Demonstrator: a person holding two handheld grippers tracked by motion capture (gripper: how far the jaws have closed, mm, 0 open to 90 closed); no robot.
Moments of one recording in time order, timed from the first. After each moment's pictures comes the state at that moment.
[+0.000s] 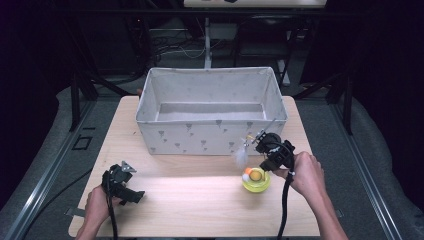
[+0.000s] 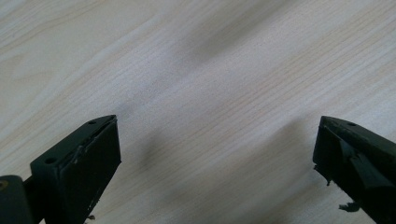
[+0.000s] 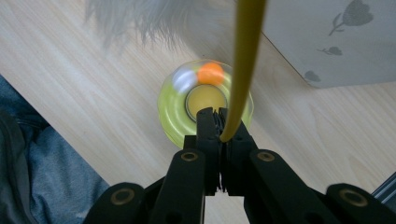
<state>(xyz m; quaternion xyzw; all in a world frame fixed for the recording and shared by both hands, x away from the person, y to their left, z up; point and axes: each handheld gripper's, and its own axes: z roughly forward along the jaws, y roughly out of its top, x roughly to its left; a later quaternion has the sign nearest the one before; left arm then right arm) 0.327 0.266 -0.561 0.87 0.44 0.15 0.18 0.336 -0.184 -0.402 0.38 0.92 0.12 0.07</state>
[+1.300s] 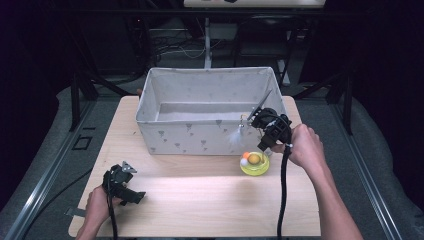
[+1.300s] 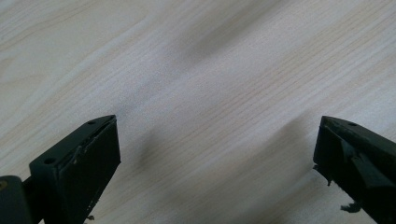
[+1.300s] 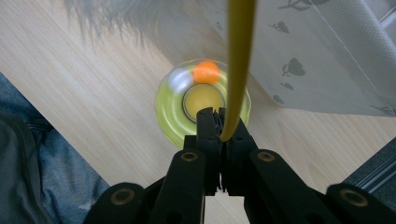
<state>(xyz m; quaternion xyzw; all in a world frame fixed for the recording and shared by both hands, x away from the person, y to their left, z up) 0.328 0.266 -0.562 0.87 0.43 0.14 0.18 0.372 -0.172 -0.353 0.36 0.92 0.10 0.07</state>
